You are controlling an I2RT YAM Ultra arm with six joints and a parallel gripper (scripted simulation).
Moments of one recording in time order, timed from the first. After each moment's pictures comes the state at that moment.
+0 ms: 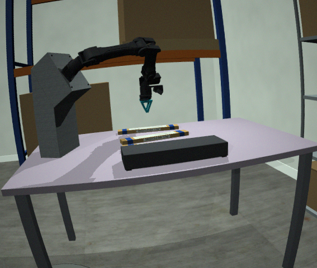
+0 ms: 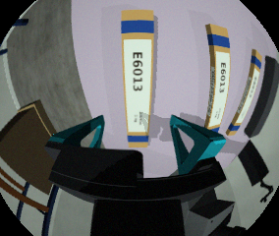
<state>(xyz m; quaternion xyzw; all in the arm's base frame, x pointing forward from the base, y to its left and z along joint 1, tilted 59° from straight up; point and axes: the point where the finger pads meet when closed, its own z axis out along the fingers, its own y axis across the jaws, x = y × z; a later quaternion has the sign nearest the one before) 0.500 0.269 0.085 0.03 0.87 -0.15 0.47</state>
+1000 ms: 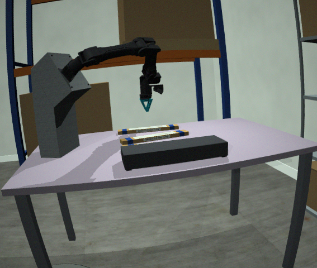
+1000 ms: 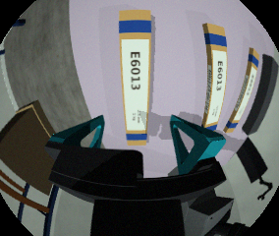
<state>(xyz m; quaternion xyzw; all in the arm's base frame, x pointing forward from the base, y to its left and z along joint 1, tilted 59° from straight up) 0.496 0.269 0.088 0.04 0.87 -0.16 0.46</state>
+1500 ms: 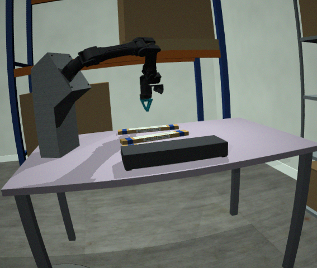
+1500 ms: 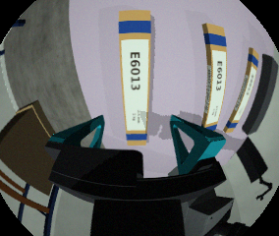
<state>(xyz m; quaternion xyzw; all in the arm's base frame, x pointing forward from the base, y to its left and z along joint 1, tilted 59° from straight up) 0.496 0.269 0.089 0.04 0.87 -0.16 0.46</state>
